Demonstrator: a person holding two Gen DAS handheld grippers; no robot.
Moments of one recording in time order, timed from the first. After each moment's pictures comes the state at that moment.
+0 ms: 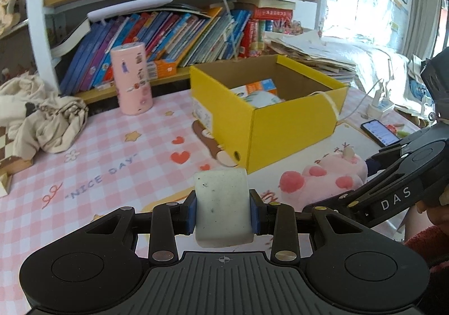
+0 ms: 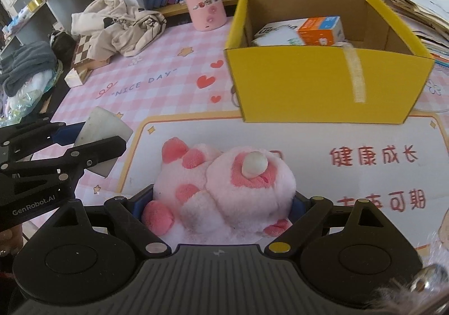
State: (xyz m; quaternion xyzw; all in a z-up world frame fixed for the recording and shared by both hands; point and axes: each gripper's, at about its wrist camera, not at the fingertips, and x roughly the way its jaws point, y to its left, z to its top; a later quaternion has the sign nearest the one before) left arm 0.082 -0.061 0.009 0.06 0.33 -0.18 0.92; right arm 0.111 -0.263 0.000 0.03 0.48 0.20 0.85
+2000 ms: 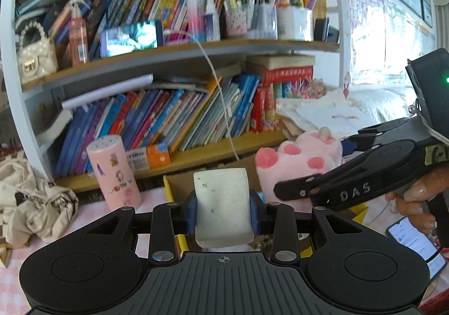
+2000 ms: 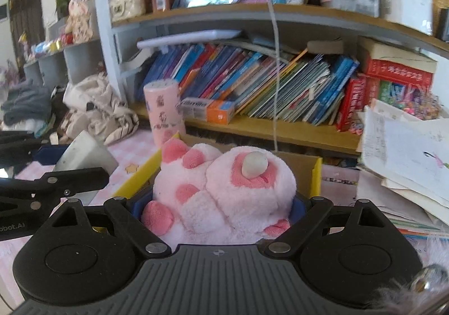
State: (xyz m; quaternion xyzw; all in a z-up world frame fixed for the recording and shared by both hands) left arm 0.193 -0.201 0.067 0.06 0.24 -0.09 0.96; right arm 0.274 -0.379 0.063 -0.06 0.29 0.29 0.91
